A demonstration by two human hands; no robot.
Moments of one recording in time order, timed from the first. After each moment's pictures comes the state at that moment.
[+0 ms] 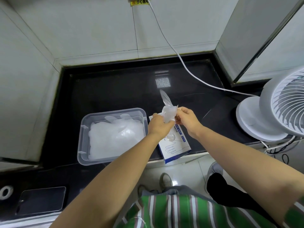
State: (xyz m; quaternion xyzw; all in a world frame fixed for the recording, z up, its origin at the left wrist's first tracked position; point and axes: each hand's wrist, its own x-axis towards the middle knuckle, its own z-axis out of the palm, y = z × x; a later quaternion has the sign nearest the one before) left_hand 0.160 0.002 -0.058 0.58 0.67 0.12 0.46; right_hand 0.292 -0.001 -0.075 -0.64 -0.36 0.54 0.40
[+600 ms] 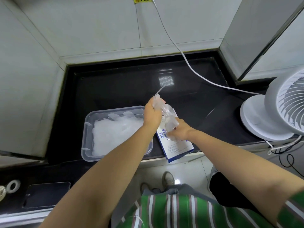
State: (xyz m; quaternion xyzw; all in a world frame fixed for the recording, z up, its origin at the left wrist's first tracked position) left_hand 0.144 0.018 -0.029 0.48 0.63 0.34 0.51; right_hand 0.276 -0.011 -0.102 -0.70 -0.52 0.48 0.06
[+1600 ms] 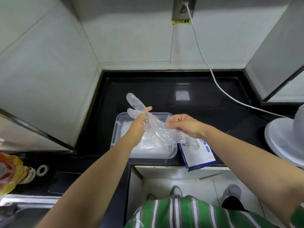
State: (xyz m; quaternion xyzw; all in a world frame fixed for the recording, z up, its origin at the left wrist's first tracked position) left_hand -0.004 0.001 -0.032 0.39 0.54 0.37 0.65; right_hand 0.208 0.017 -0.030 -0.50 -0.49 0.69 0.21
